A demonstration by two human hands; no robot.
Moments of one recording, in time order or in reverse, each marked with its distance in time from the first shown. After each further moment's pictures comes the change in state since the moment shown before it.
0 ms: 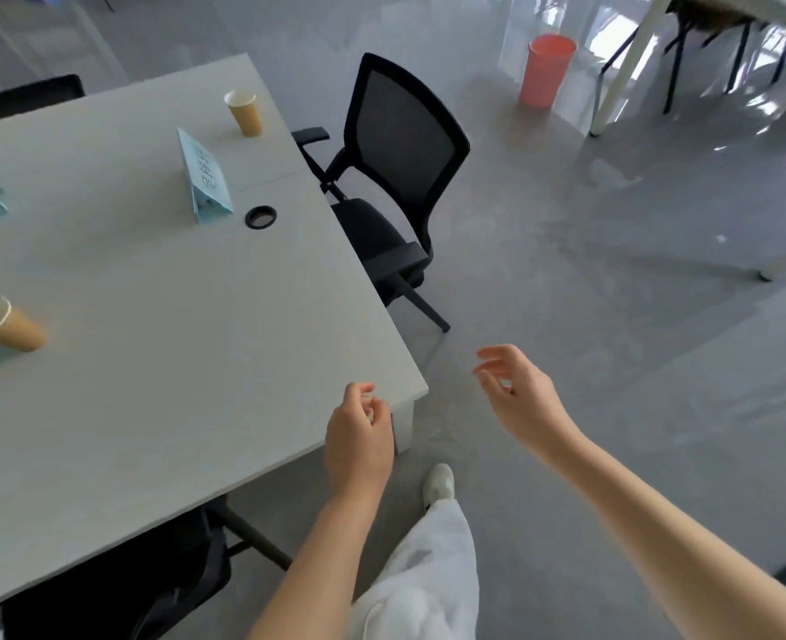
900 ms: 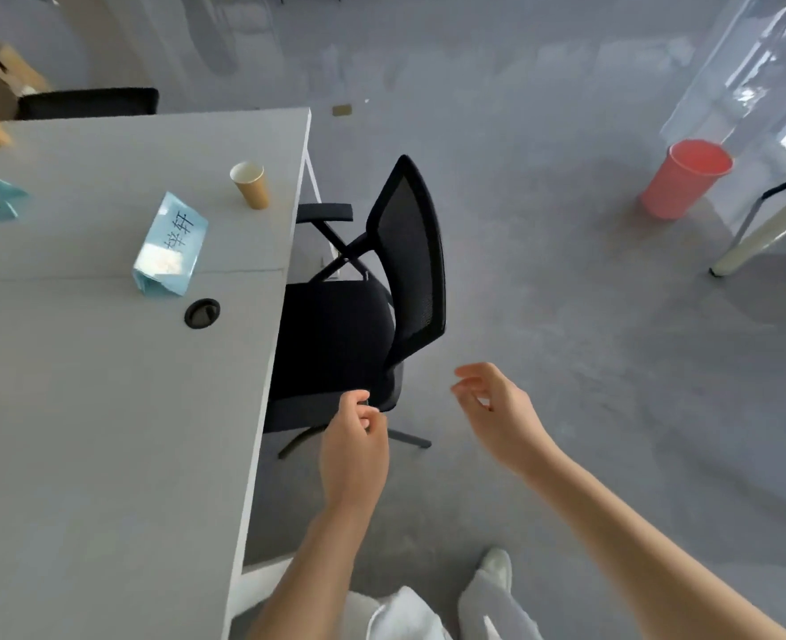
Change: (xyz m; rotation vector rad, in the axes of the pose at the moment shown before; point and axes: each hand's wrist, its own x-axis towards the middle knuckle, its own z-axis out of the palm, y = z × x) left_hand 0.249 0.277 0.197 -0.088 0.293 -0.264; right_hand 0.419 -0.049 -0.185 -0.088 -0.397 -0.216
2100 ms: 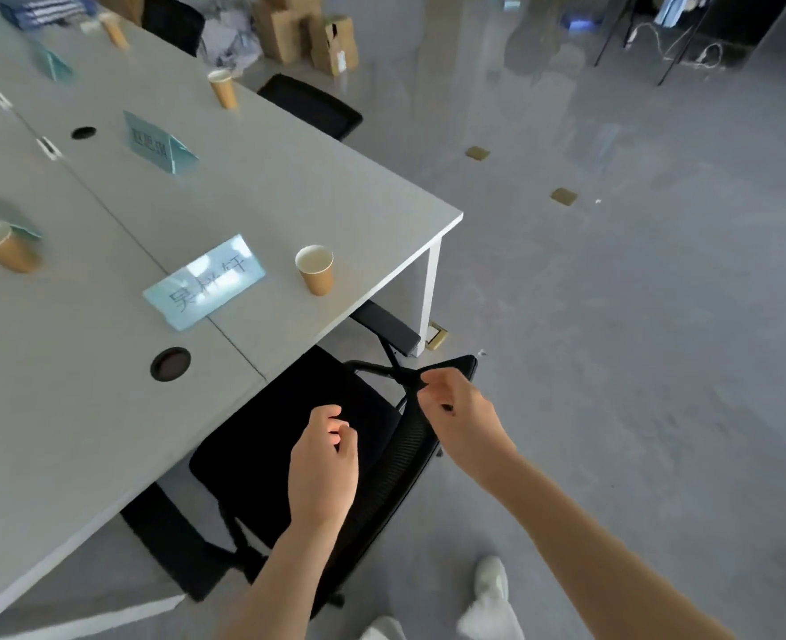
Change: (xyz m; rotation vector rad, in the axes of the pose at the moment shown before) left_hand 0.316 0.201 0.123 -0.166 0.595 -0.467; right_hand 0.470 -0.147 -0.088 -0.207 -0.681 -0.349
